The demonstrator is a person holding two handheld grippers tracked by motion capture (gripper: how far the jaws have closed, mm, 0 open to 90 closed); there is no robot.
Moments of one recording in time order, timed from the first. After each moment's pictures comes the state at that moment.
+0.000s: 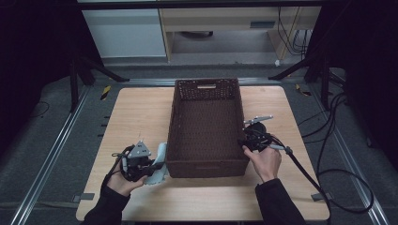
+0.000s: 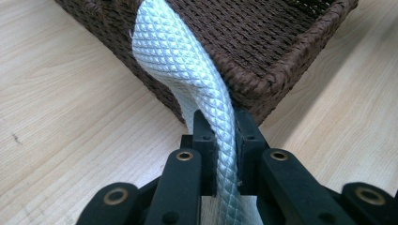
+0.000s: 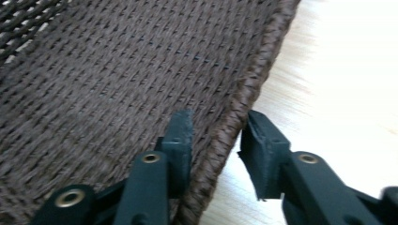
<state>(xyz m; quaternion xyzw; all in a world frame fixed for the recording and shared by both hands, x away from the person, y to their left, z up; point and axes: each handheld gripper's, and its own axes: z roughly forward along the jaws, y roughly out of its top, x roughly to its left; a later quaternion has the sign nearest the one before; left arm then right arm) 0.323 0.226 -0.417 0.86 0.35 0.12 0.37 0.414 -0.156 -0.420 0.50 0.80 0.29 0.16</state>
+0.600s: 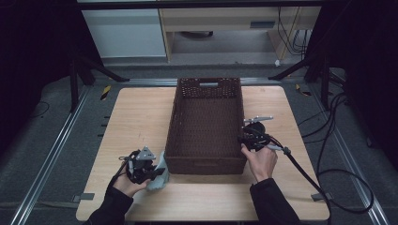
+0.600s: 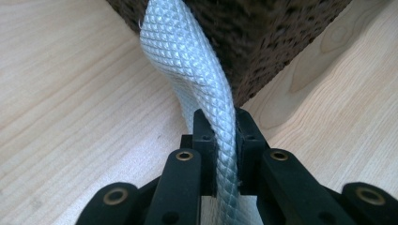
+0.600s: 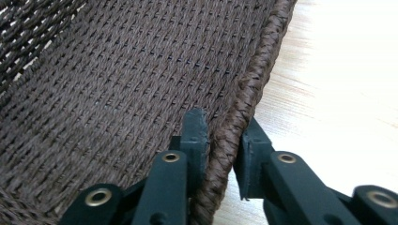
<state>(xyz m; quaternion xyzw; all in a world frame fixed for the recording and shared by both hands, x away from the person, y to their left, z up) 0.334 0.226 -0.458 0.87 0.37 0.09 0.32 0.414 -0.150 -0.421 0.54 0.77 0.31 0.17</state>
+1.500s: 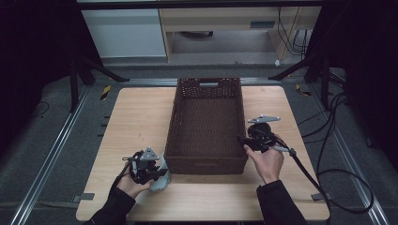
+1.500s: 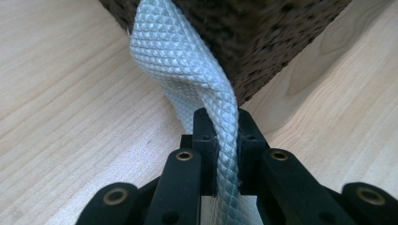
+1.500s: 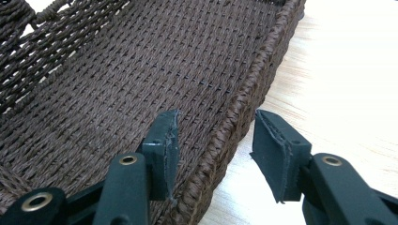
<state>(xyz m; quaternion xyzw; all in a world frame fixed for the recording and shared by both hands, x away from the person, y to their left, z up) 0.336 0.217 -0.465 0.87 0.37 0.08 0.32 0.403 -0.162 -0.406 0.50 0.77 0.35 0.19</state>
